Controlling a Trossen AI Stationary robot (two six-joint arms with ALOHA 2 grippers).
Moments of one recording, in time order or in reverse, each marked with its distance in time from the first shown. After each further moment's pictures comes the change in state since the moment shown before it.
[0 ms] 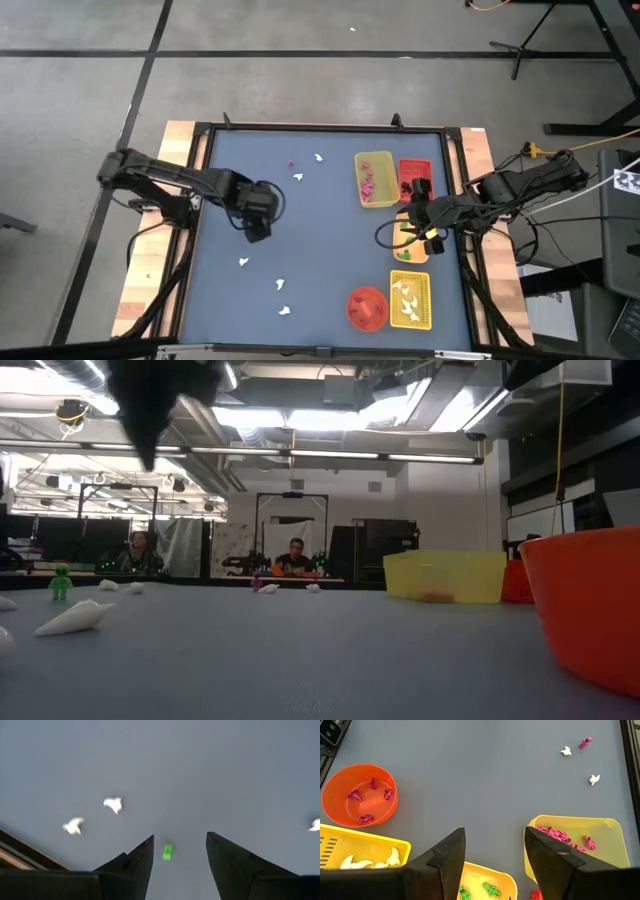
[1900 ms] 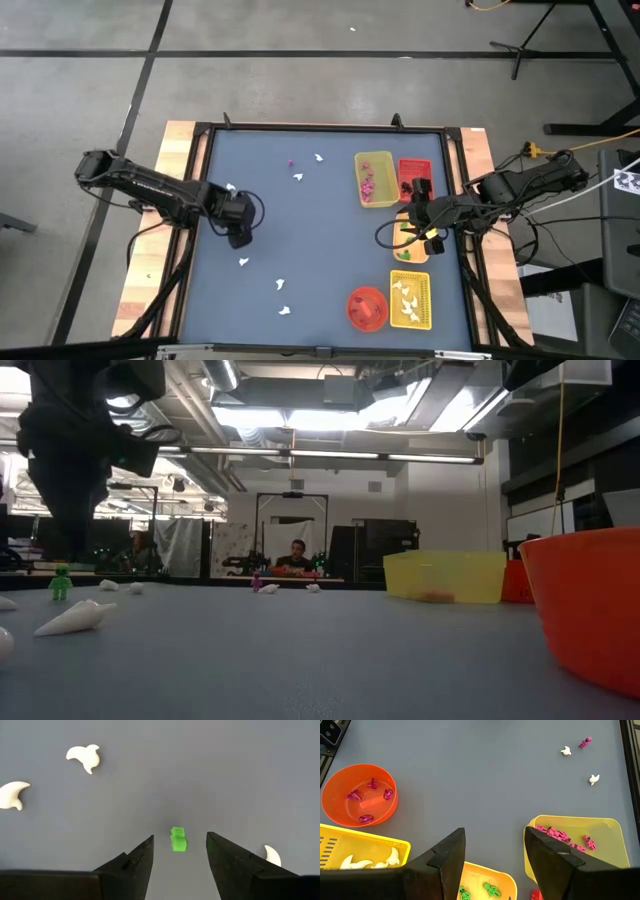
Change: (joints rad) left arm -0.027 -0.273 -0.543 0.352 0.074 -0.073; right arm 0.000 0.000 0.000 -0.001 0.001 0.000
